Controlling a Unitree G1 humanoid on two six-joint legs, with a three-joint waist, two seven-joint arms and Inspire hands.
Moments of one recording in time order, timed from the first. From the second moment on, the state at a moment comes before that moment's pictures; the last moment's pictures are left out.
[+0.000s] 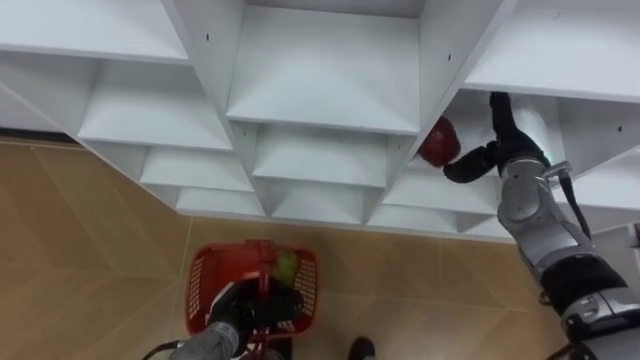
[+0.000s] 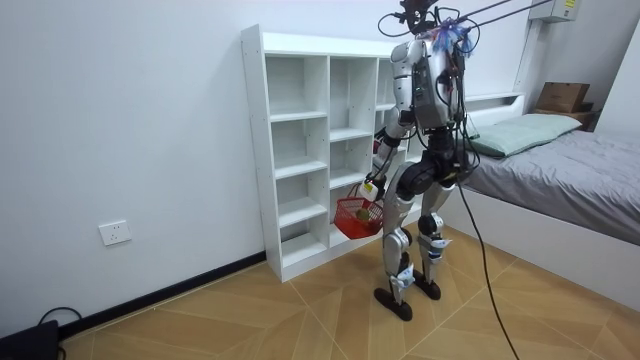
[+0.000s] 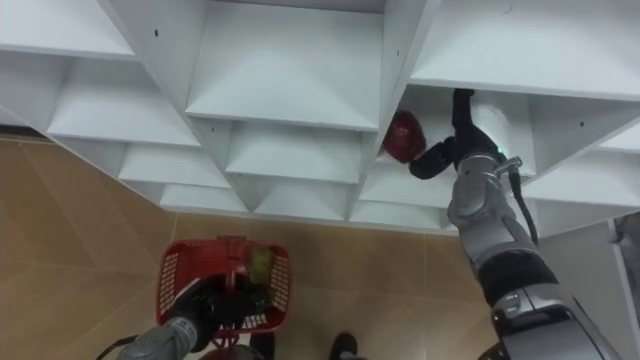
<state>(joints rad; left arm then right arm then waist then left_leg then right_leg) -0.12 0.16 -0.34 0.91 -0.47 0.00 -0.05 -0.56 -0.37 0.25 0.86 -0.33 0.00 -0.33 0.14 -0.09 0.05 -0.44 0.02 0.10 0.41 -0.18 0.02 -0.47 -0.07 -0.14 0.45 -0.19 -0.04</state>
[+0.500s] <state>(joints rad) -0.12 0.15 -0.32 0.91 -0.47 -0.01 -0.05 -0.52 -0.34 0.26 0.81 -0.40 -0.02 -0.30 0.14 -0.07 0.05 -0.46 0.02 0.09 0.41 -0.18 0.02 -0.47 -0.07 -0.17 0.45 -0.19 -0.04</state>
